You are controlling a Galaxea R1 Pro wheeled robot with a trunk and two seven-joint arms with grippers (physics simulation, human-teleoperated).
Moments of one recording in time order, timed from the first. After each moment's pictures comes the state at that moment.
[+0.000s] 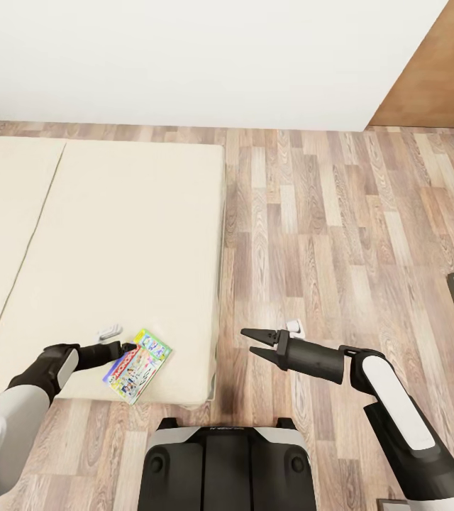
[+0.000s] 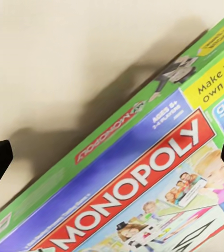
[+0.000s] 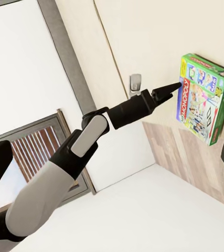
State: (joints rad) left arm -0.92 0.24 0.32 -0.38 -0.05 0.51 -0.48; right arm -0.46 -0.15 0.16 -1.58 -1.49 1.05 -0.02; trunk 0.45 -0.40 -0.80
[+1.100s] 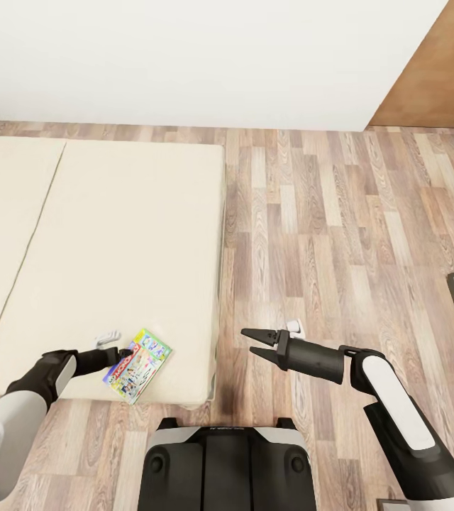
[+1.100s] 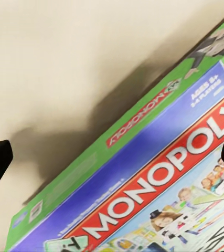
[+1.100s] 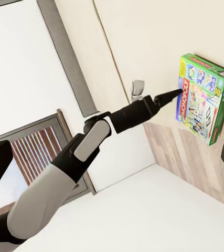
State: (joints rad) left arm -0.89 0.24 0.31 -0.37 -0.09 0.46 -0.47; right arm -0.46 -0.15 0.16 -1.58 -1.49 1.05 -0.02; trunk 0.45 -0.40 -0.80
